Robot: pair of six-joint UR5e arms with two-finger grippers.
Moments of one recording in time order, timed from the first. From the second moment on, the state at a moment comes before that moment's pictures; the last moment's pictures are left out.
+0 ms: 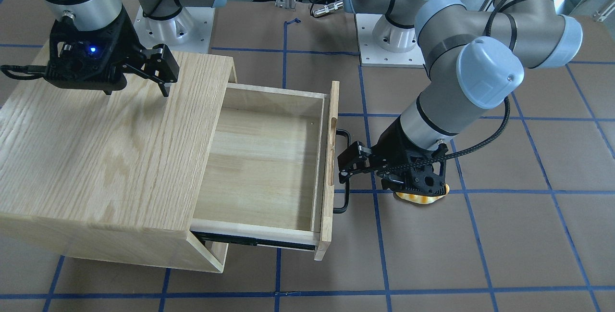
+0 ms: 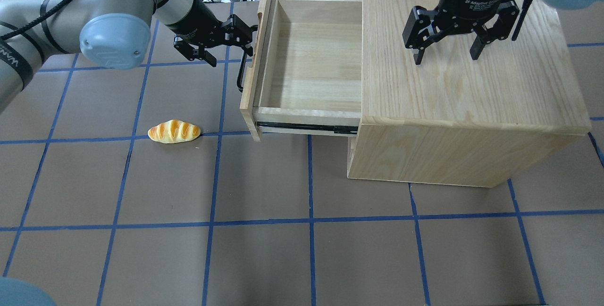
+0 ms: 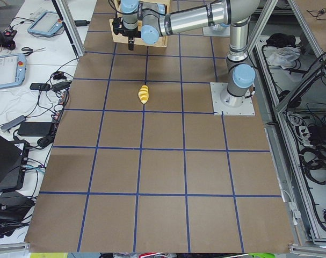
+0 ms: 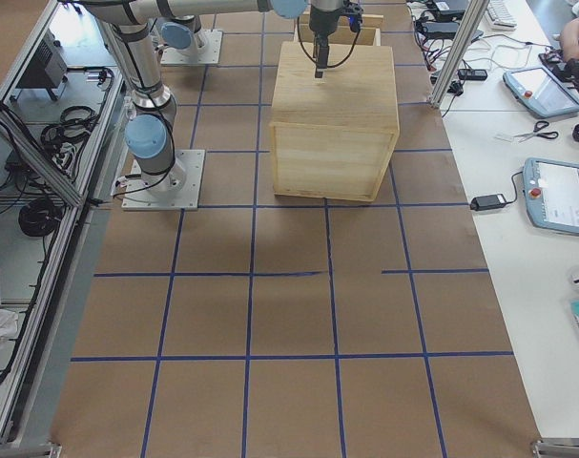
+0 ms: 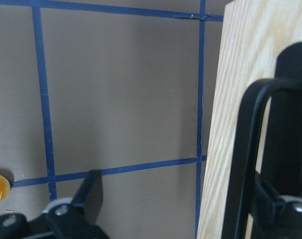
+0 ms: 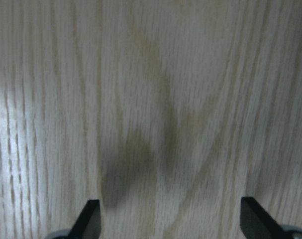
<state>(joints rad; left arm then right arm) -1.57 -1.86 -1.56 -1.20 1.24 -0.04 1.60 -1.49 1.43 -1.47 -1.61 0.02</state>
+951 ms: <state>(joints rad) -1.56 -1.61 -1.54 -1.52 1.56 0.04 1.60 -1.49 1.43 -1.47 -1.61 0.02</state>
